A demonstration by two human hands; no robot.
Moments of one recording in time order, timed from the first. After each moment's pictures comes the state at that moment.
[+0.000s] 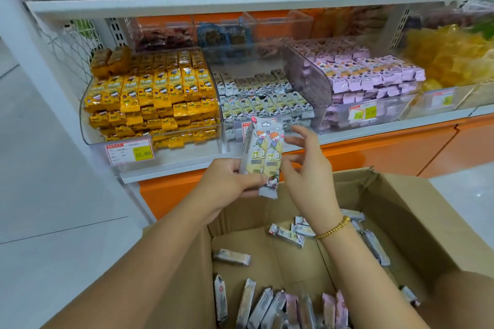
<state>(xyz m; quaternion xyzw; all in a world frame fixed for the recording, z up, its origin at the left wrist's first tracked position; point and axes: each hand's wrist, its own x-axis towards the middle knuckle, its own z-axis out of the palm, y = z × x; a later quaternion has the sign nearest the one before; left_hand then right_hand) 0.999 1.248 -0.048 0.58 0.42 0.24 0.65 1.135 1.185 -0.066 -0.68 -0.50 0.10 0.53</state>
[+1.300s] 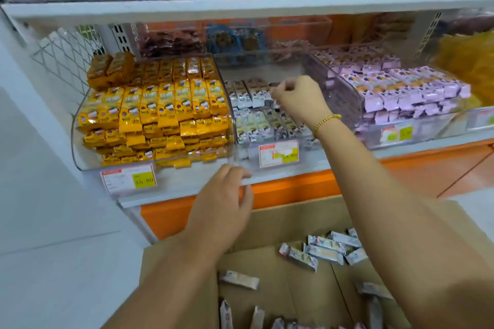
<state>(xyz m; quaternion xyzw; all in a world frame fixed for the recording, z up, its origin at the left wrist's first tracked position) 0.983 1.290 -0.068 0.85 0.41 0.29 0.17 1.199 1.372 -0.003 -0.73 -0.54 0.12 0.41</state>
